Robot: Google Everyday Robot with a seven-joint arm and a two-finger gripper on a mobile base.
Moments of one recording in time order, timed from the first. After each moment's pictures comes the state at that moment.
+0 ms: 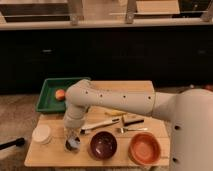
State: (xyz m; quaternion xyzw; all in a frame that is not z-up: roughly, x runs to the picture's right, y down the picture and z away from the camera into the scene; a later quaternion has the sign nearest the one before) arm -0.169 0.230 0.680 -0.19 -0.48 -0.63 0.58
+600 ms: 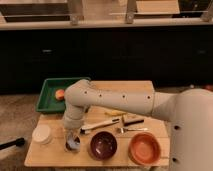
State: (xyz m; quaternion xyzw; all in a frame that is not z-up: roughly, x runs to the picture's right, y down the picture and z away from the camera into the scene) arm -0.171 0.232 0.673 -0.19 -0.48 -0.64 0.56
